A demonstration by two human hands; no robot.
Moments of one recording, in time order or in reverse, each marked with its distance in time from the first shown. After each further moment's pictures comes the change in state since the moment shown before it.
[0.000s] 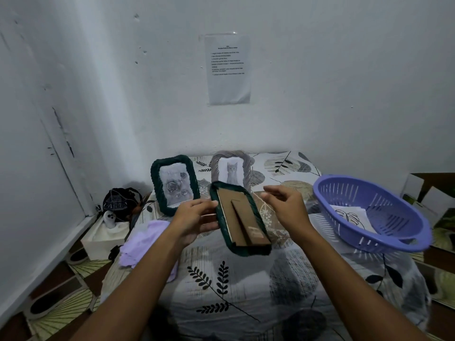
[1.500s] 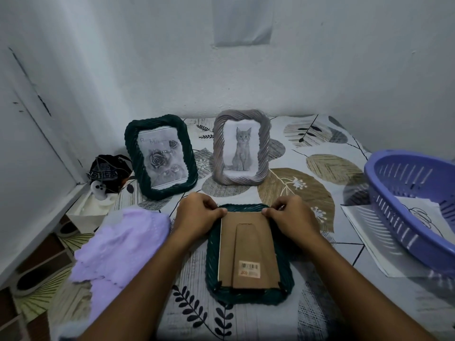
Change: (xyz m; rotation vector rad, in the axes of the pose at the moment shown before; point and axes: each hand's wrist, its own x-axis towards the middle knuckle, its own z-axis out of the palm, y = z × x) left_hand 0.122 -0.081 -0.031 1.045 0.312 0.163; right_hand 0.069 0.117 0.049 -0.710 -0.132 0.233
